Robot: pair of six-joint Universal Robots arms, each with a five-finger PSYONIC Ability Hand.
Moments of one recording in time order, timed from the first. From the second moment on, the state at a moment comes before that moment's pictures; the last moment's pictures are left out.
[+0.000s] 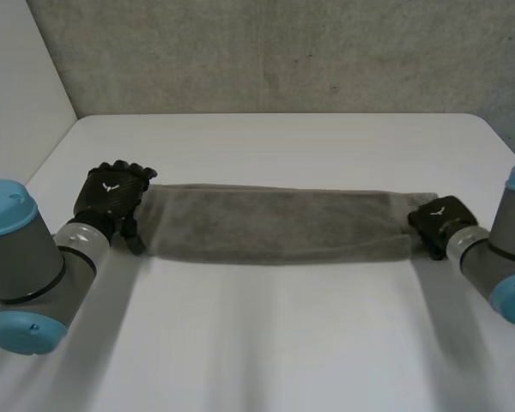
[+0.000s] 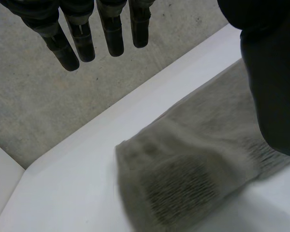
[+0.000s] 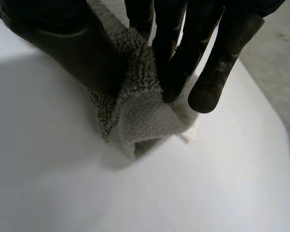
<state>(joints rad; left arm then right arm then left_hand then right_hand) 4.45 -1.98 -1.74 3.56 -1.48 3.47 1.71 -0.89 1.43 -0.09 1.46 2.40 0.28 0.26 0.25 0.27 0.23 1.29 1.30 1.31 1.34 1.16</state>
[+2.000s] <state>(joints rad) 4.40 -1.84 -1.73 3.56 -1.49 3.40 2.34 -0.90 1.13 -0.04 1.48 2.35 0.28 0.26 0.25 0.27 0.23 1.30 1.26 1.33 1.34 1.15</state>
